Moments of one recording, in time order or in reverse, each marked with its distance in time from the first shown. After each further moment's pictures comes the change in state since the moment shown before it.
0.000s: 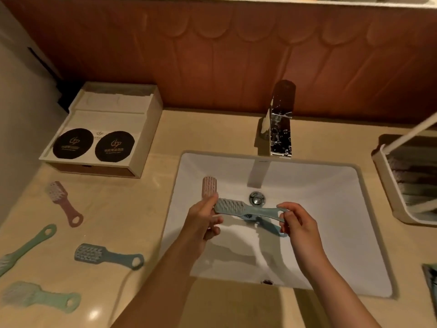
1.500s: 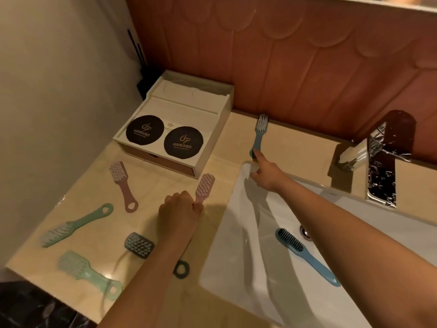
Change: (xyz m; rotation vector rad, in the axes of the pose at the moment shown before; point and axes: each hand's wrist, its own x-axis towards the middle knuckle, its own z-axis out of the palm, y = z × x) left_hand 0.044 0.026 -0.148 1.317 0.730 0.307; right_hand 0.152 -0.057 0.213 -0.954 -0.626 -0.249
